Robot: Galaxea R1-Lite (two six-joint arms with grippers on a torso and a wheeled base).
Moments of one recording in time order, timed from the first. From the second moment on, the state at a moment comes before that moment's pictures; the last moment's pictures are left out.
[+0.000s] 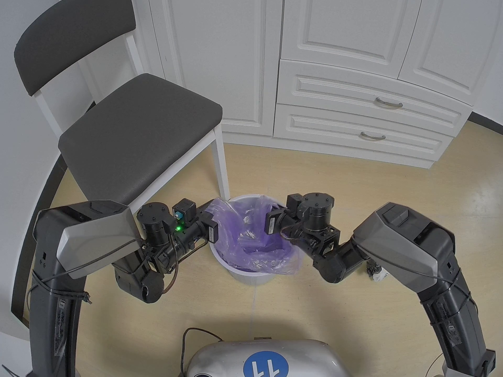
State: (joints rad) left arm -0.37 2.46 -0.95 -1.54 -0.15 0.09; right arm 0.54 2.65 -1.51 -1.07 -0.05 0.14
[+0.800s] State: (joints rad) left arm -0.35 2.49 -0.94 -1.54 0.05 -0.03; right arm 0.37 2.53 -1.21 -1.26 -0.22 0.12
